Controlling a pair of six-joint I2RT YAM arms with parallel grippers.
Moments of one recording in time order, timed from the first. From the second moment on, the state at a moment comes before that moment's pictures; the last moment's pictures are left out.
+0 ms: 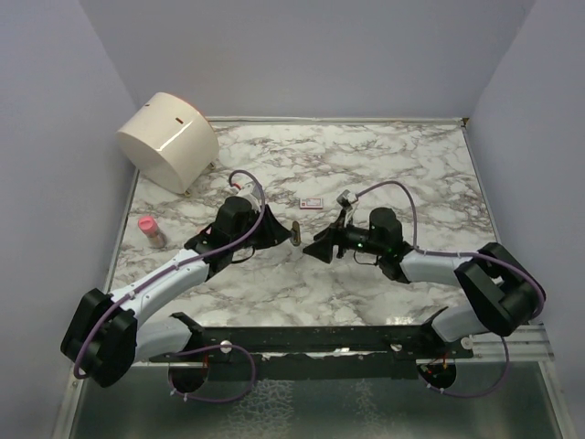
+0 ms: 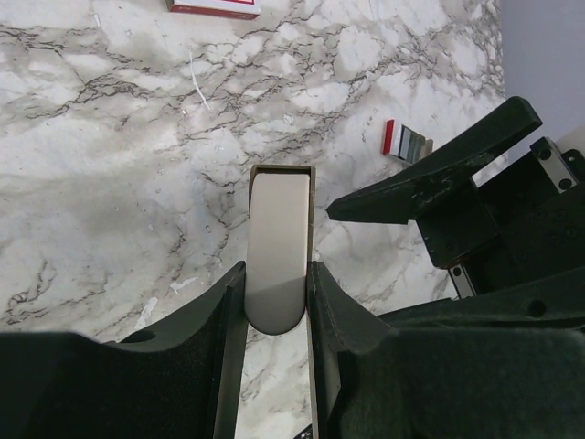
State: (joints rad) left arm -0.60 1.15 0.63 -0.01 0.18 -0.77; right arm 0.60 1.44 0.45 0.75 -0.59 0.41
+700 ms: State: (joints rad) left arm -0.59 1.13 0.58 0.06 0.22 -0.84; right arm 0.68 1.62 0.59 0.82 -0.57 0.11
